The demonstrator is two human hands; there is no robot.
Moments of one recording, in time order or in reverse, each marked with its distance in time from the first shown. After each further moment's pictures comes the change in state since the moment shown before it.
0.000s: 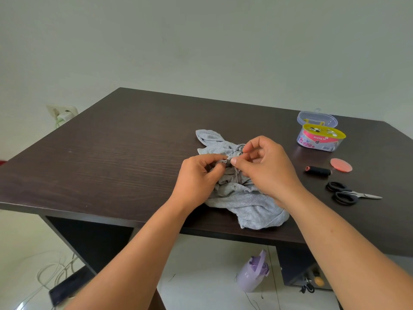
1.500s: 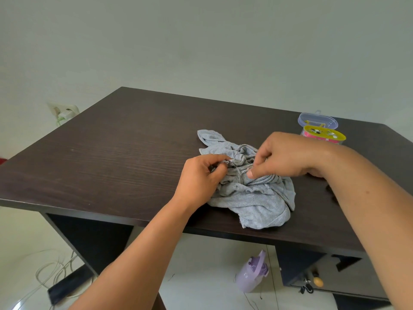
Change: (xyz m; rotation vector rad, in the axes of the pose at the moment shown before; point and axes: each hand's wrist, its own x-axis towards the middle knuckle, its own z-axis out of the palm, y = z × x) left_hand -0.001 0.005 0.000 0.032 0.000 0.016; right_hand 0.017 -0.062 -0.047 -0.796 -0.522 0.107
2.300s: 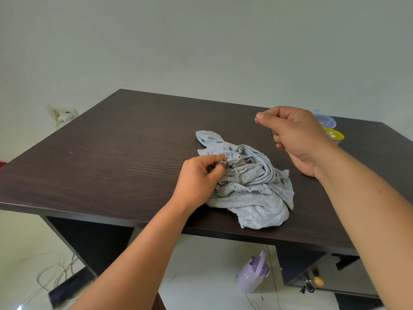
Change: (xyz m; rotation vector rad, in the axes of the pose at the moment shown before) left_hand -0.002 0.002 0.000 -0.015 -0.009 -0.044; right_hand 0.019 0.018 0.006 0.994 0.467 -0.144
